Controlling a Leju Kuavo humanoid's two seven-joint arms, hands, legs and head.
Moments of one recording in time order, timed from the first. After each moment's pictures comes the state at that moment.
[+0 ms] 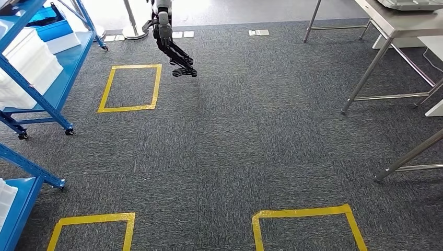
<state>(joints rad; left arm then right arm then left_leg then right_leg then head) -0.07 -0.17 0.89 -0.22 -0.72 0.68 -0.13 -0.07 0.09 -0.15 -0.19 0.64 -0.64 0.19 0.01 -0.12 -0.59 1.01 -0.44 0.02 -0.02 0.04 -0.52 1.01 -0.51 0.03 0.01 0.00</state>
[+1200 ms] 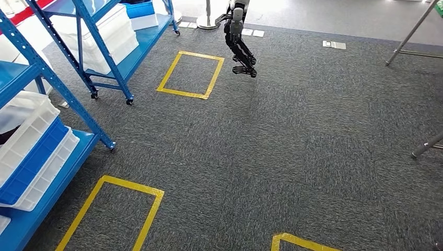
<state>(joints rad) -0.07 -0.17 0.94 -0.22 -0.79 0.68 -0.13 -0.05 0.09 -0.16 -0.19 0.65 -0.65 0.17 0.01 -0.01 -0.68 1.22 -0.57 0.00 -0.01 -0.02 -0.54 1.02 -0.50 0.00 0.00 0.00</state>
